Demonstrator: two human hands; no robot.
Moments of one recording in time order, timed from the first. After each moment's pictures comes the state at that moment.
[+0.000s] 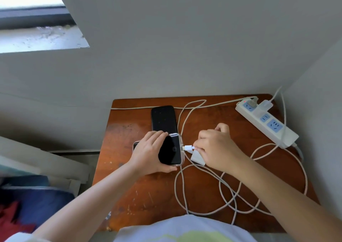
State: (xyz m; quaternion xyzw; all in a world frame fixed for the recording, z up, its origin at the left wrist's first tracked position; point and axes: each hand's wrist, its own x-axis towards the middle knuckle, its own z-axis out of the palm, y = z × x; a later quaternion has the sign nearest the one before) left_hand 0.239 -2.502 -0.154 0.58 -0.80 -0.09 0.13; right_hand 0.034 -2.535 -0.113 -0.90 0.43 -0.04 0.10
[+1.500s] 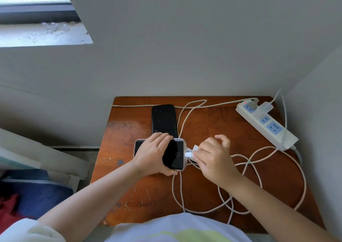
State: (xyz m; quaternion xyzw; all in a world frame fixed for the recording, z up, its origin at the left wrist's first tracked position) left_hand 0.228 -2.499 -0.158 0.56 -0.82 -0.07 0.09; right_hand 0.030 -2.508 -0.142 -0.87 0.43 -0.25 0.02
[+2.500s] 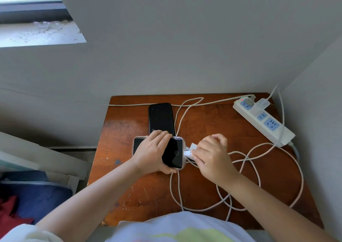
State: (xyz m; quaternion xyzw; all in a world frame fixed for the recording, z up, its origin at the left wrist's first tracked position) left_hand 0.220 -2.503 -0.152 0.54 -0.84 -0.03 0.04; right_hand 0.026 -2.507 -0.148 -0.86 0.43 -0.27 0.02
